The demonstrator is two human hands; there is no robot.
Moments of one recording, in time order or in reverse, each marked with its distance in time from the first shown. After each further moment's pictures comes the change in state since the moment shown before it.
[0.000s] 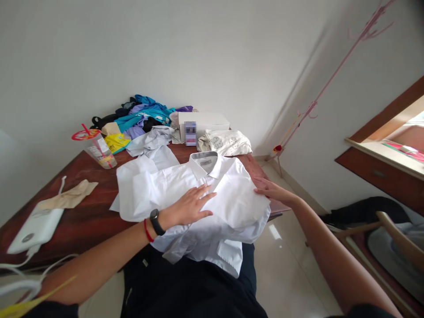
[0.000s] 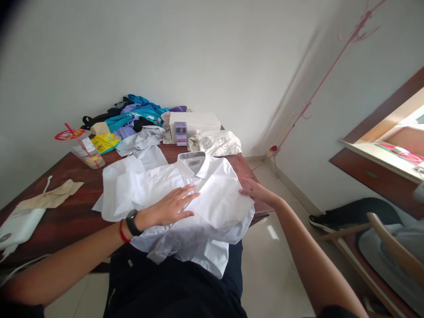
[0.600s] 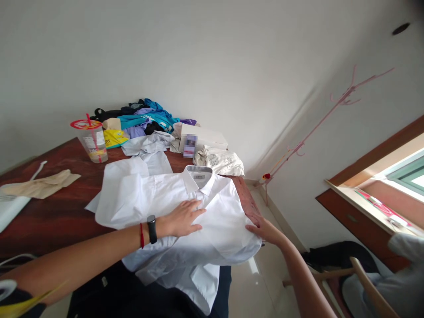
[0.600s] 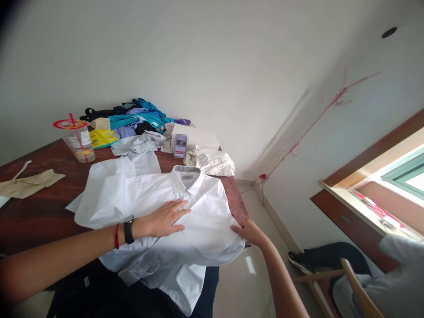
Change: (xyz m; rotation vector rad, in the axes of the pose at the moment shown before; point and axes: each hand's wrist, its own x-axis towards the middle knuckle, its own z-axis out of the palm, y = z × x) left_hand 0.026 -0.002 0.036 -0.014 0.104 -0.071; right_hand -0.021 0.013 -0.012 -0.393 -0.119 -0.094
